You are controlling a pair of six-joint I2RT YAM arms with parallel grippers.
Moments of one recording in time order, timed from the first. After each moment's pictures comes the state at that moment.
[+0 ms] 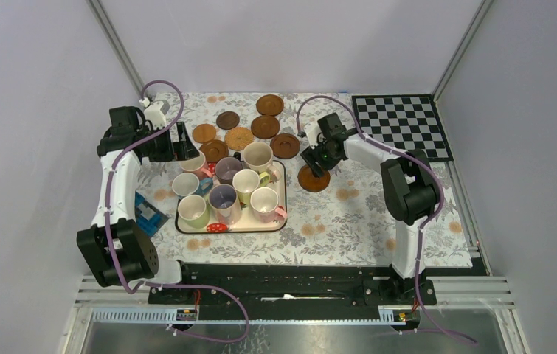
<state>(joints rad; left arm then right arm) 0.26 1.40 1.28 -0.77 0.58 0.11 0.43 2.01 1.42 -0.51 -0.16 -0.33</state>
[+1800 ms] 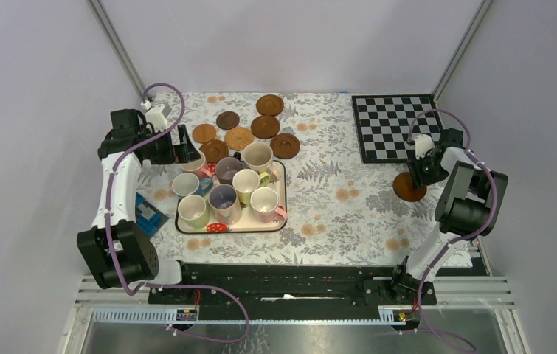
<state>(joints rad) 0.26 1.39 1.25 -0.77 0.59 0.11 -0.36 1.82 1.14 -0.53 -0.18 -0.69</state>
